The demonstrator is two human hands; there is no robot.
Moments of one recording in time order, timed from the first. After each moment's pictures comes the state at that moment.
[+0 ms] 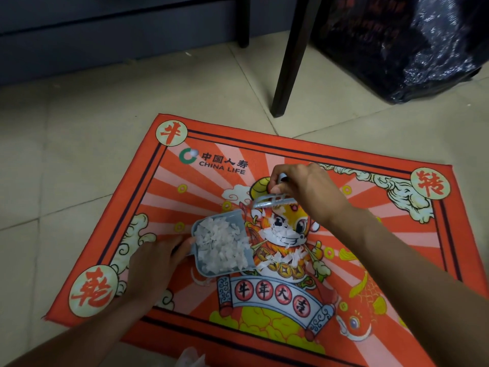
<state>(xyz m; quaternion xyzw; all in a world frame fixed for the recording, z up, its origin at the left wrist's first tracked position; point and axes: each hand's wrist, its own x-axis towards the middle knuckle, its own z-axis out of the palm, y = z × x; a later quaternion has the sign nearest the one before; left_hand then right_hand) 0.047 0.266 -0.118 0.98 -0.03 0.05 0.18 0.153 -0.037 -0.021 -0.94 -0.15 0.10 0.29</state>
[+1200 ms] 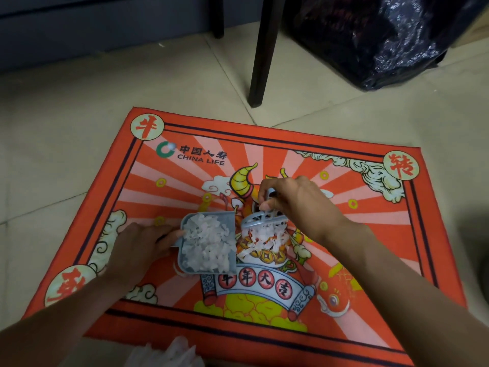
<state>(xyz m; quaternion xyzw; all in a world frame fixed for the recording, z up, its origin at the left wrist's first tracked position) 0.070 0.269 -0.113 0.97 -0.18 0.04 0.16 0.102 -0.054 -0.016 -0.93 -0.15 0.12 0.30</state>
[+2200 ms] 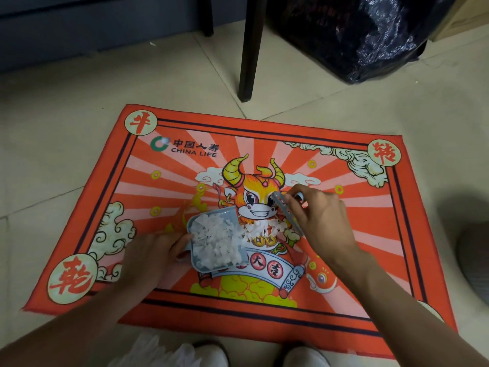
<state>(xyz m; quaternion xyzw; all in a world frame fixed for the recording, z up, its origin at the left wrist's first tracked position) 0.029 0.230 -0.099 0.98 -0.16 0.03 0.09 0.034 -0.078 -0.026 -0.97 0.01 -0.03 0.24</state>
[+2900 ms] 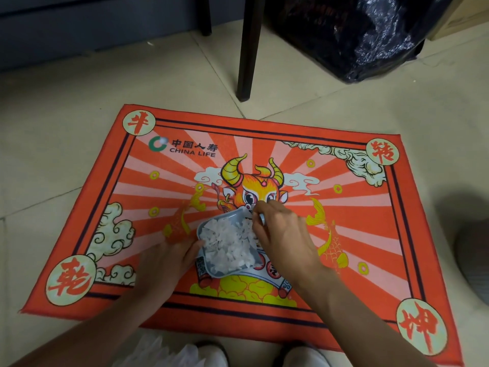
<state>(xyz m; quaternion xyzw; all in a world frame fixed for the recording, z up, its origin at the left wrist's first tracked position) 0.014 0.209 -0.110 0.98 -0.15 0.05 0.08 0.014 -0.024 -0.025 -0.97 -0.05 0.02 0.26</state>
